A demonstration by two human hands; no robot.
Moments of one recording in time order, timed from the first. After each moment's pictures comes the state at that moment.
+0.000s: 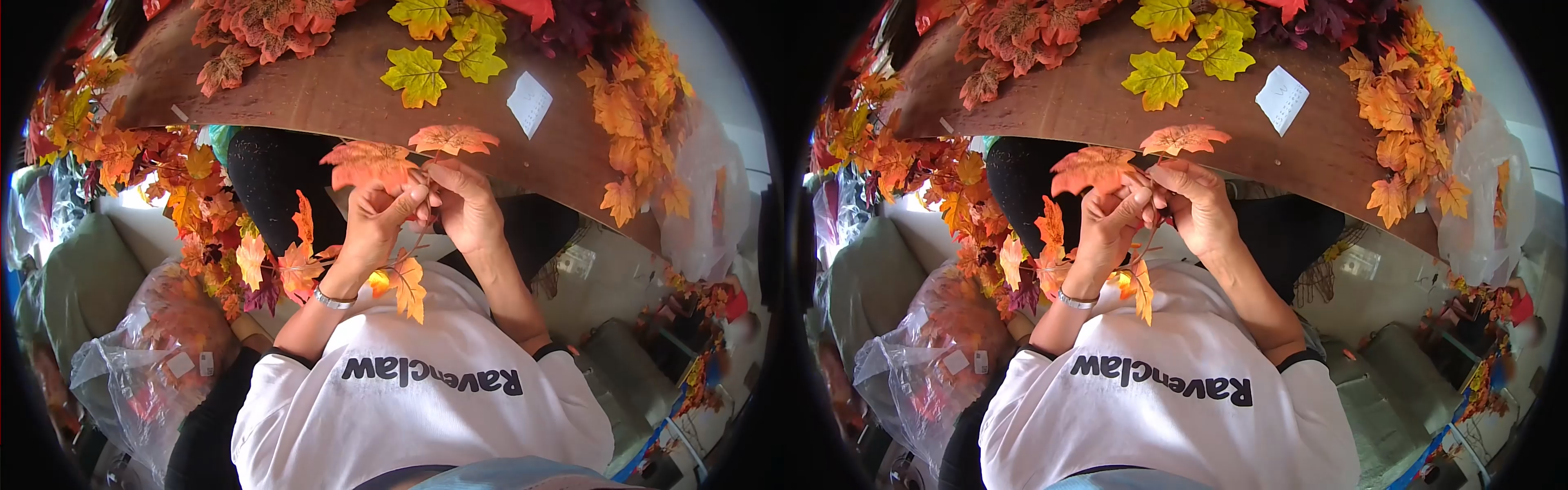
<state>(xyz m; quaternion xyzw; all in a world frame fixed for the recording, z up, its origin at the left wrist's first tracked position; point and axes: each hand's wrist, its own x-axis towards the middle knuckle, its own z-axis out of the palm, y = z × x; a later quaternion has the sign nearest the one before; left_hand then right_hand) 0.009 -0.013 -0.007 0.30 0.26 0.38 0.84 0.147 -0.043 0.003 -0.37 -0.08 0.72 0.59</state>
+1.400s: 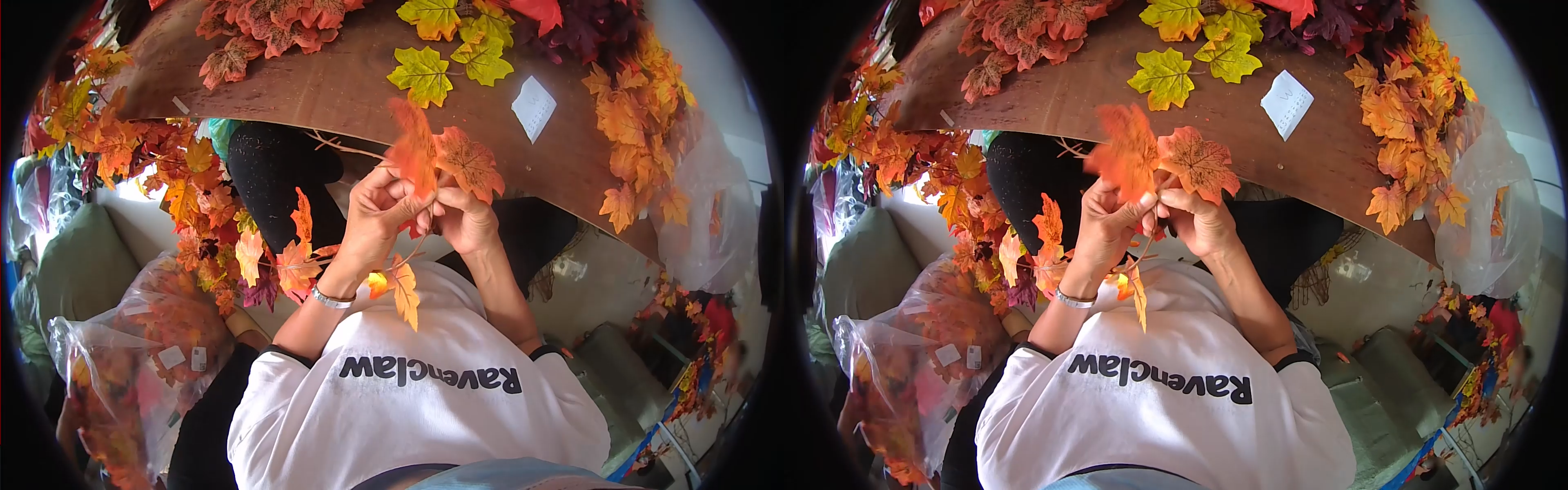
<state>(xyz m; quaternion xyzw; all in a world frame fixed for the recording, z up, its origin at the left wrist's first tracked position) 0.009 -0.010 -0.004 0.27 0.28 0.39 0.84 0.143 -0.050 -0.014 -0.33 -0.13 0.73 0.59</state>
